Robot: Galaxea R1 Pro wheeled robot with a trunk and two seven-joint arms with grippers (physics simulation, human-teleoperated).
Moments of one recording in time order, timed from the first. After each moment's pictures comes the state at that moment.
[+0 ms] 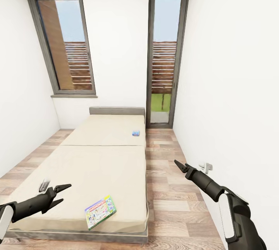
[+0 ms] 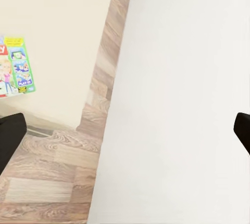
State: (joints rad) left arm -0.43 0.31 0.55 -0.84 0.26 1.02 -0.86; right arm -0.33 0.12 -0.44 -1.39 -0.18 0.57 0.76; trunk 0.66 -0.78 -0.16
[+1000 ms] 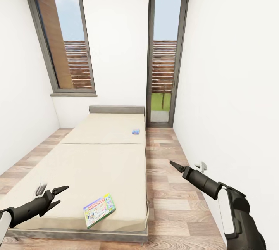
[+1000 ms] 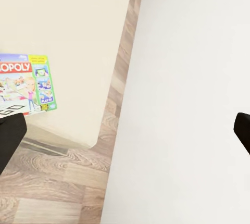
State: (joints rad) left arm -0.43 0.31 0.60 -0.76 0.25 0.90 -0.85; right arm -0.35 0.12 -0.40 -1.45 -0.21 0.82 0.74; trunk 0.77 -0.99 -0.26
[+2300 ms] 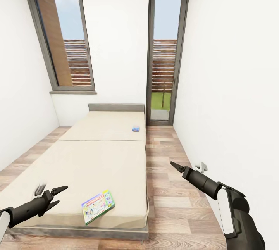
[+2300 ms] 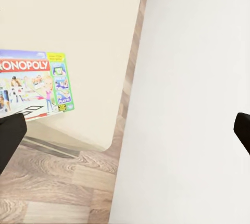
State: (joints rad) left arm -0.43 0.32 0.60 -0.76 0.26 0.90 -0.85; right arm -0.35 0.12 -0.40 -1.44 -0.21 0.82 0.69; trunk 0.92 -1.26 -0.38
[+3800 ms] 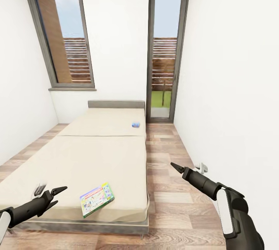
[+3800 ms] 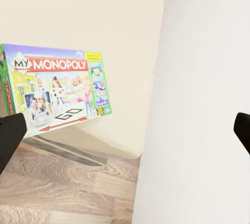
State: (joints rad) left arm -0.43 0.32 0.60 -0.76 0.26 0.86 -0.81; right arm -0.35 0.12 -0.40 -1.42 -0.21 0.81 0.65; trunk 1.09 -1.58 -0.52
